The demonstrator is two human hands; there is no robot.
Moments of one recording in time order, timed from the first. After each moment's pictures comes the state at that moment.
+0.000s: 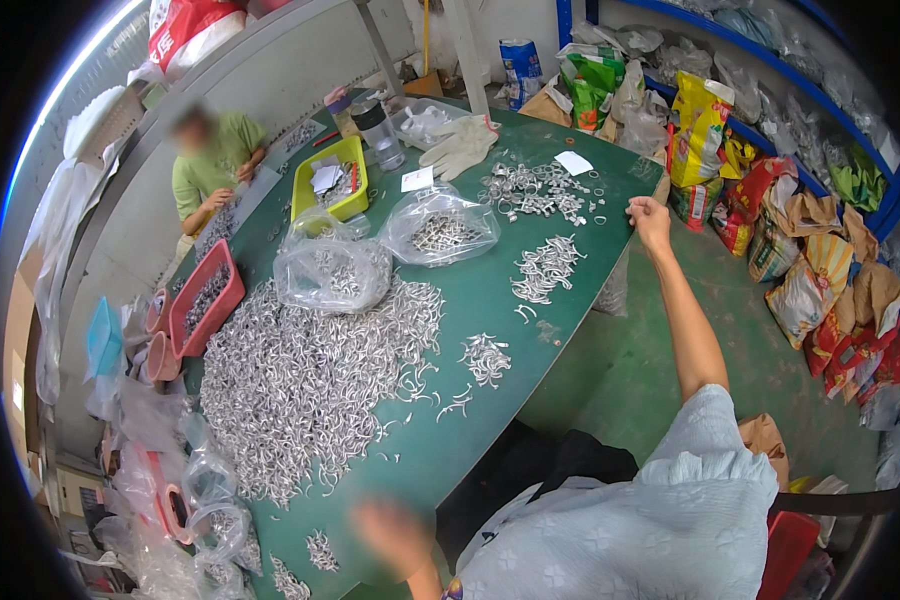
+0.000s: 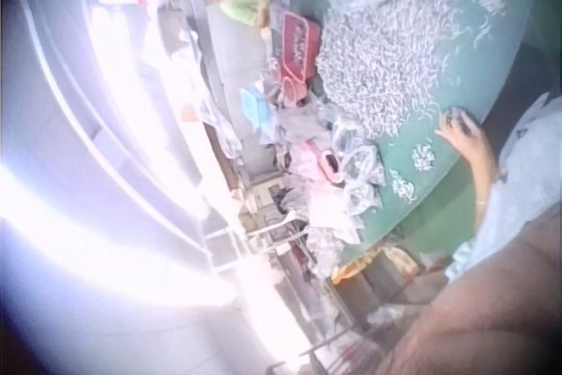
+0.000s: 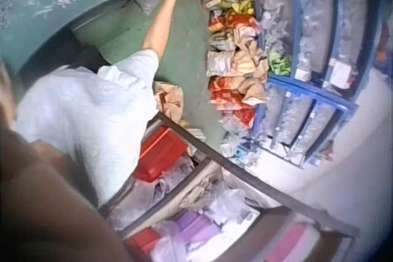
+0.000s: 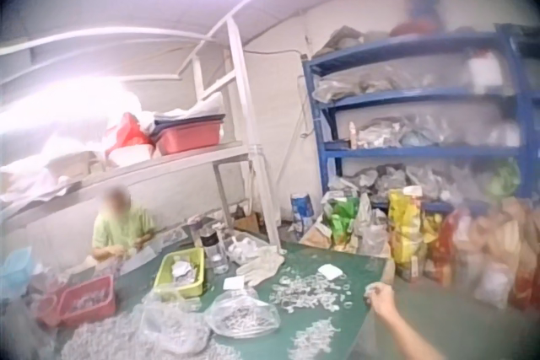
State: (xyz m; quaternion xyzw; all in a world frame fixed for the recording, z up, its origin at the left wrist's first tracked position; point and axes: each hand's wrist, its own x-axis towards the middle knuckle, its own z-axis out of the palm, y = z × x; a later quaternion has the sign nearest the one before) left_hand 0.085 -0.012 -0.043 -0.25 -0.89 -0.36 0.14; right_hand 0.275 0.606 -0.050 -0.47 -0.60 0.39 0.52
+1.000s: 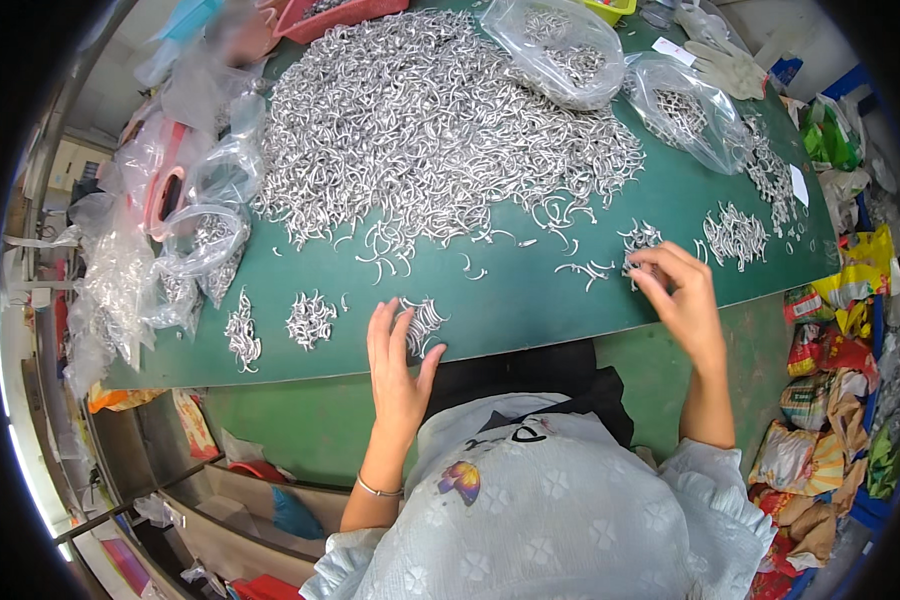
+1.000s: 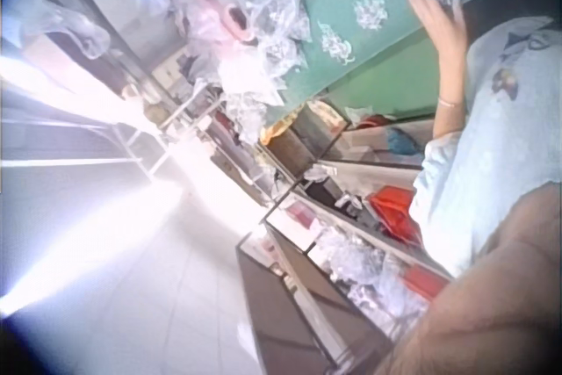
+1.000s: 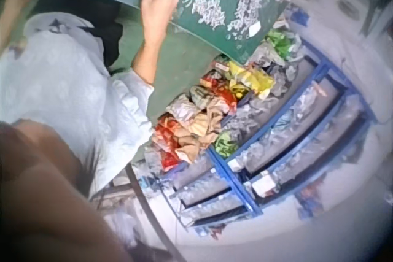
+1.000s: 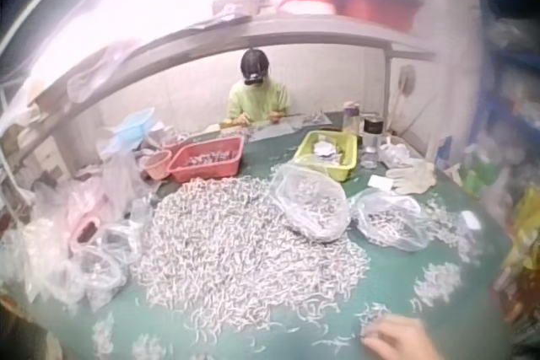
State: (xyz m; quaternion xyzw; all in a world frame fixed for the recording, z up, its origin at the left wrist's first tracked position) left_hand 0.104 -0.026 -0.013 -0.23 -0.91 -0.34 0.08; right_hand 0.160 0.314 0.050 -0.06 -0.90 0.41 0.13
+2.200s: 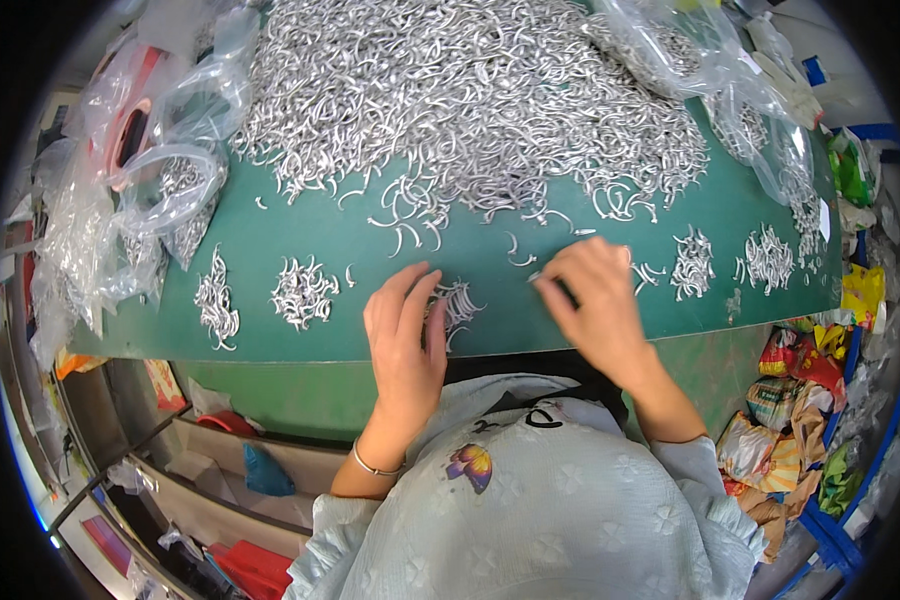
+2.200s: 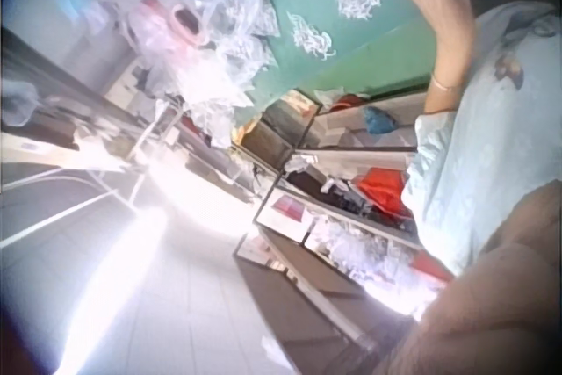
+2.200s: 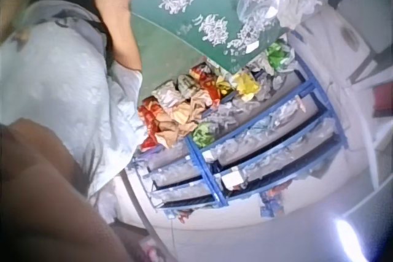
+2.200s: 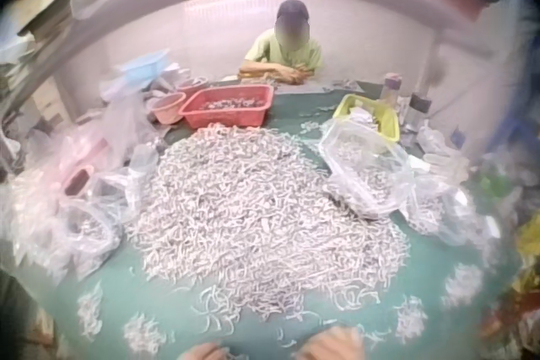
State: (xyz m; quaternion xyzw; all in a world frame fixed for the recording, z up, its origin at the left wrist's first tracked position) left_hand 0.073 -0.019 0.004 -0.19 -0.91 -0.36 0.09; right_hand 0.096 0.200 0.007 0.08 -0.94 0.30 0.12
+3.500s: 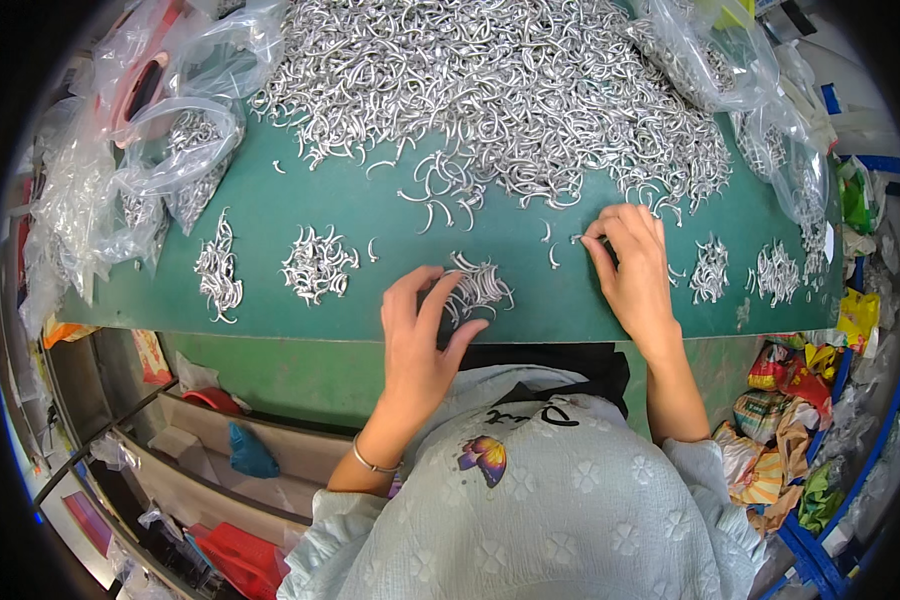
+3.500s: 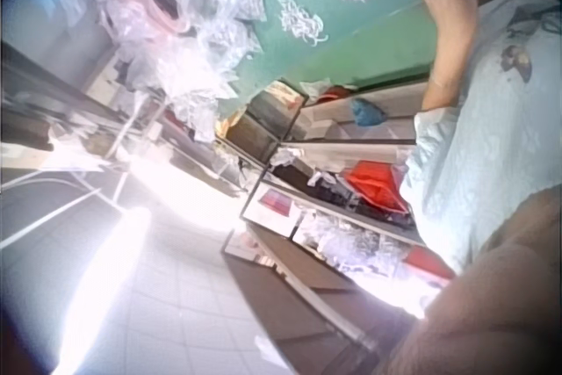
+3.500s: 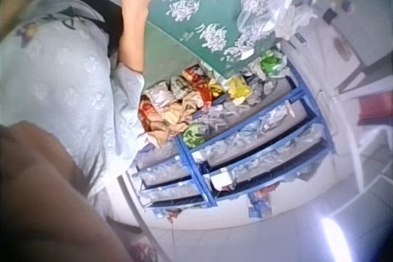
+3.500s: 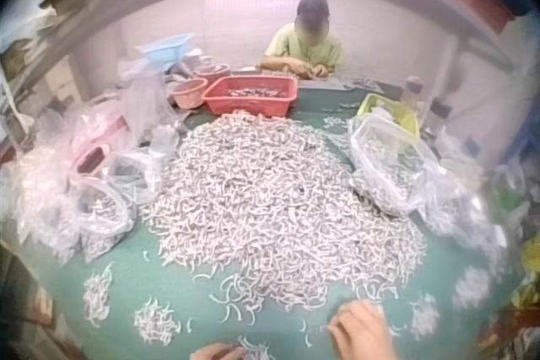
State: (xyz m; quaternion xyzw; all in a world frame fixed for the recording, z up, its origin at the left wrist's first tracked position) left_hand 0.087 -0.040 -0.007 -0.18 -0.90 -0.41 0.03; right_hand 0.075 0.214 -0.001 0.06 -0.96 0.24 0.11
